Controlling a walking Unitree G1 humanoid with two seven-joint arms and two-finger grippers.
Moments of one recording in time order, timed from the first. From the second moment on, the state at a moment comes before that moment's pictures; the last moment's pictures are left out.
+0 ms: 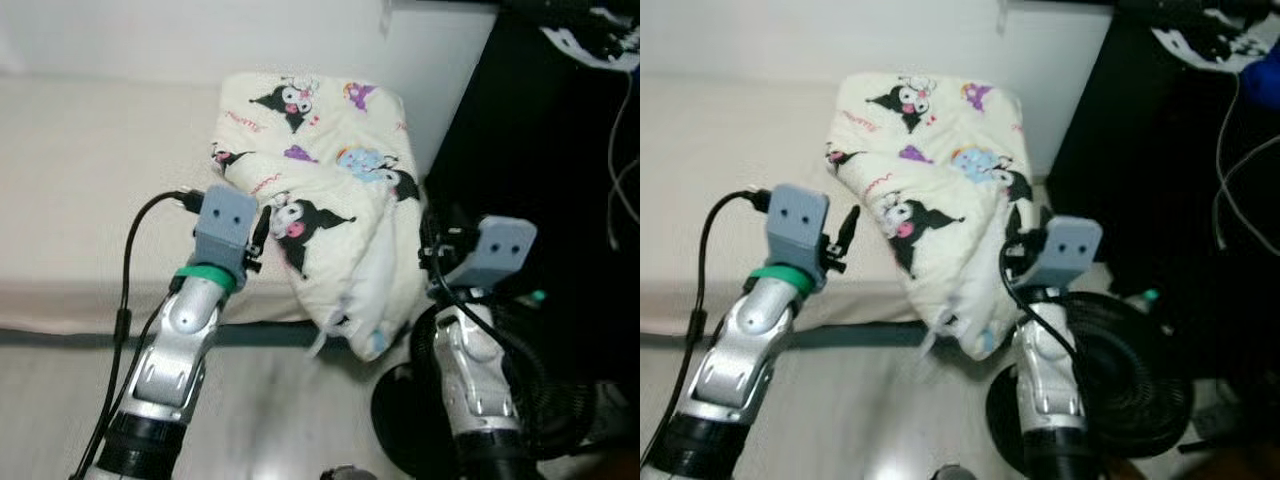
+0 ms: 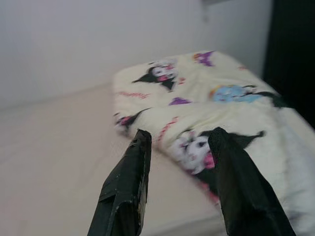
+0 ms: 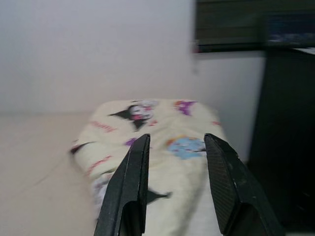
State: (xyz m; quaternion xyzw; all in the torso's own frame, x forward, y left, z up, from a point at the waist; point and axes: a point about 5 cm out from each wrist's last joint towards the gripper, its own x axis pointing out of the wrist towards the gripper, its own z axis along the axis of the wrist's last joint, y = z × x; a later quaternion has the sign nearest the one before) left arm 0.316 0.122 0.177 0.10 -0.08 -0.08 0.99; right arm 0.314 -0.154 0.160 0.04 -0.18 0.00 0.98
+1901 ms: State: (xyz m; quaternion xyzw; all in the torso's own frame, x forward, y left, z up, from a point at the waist) left arm 0.315 0.122 0.179 0.11 -0.11 -0.08 0.99; right arm 0.314 -0.152 0.159 0.03 -0.18 0.00 0.98
